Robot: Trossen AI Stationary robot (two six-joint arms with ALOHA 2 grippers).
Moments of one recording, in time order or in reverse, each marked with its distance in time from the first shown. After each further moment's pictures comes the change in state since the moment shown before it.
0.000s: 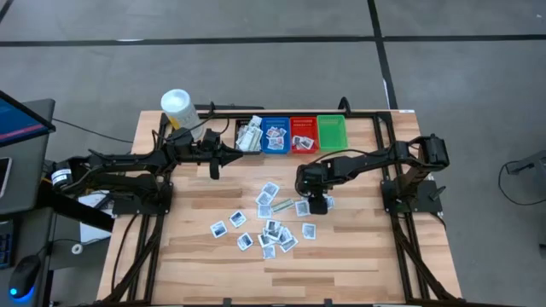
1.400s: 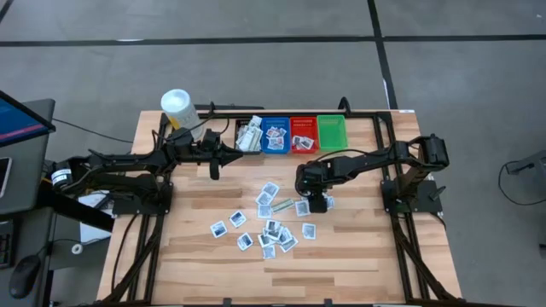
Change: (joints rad) left arm 0.000 0.000 0.000 0.000 0.001 0.026; right arm -0.003 0.001 0.000 0.013 0.048 -0.040
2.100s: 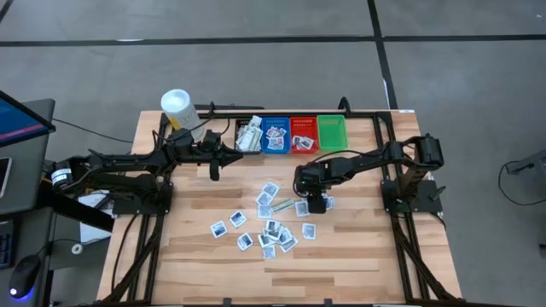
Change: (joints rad) left arm -0.012 0.000 0.000 0.003 0.000 -0.003; right arm 0.002 0.106 0.007 -0.003 -0.003 0.028
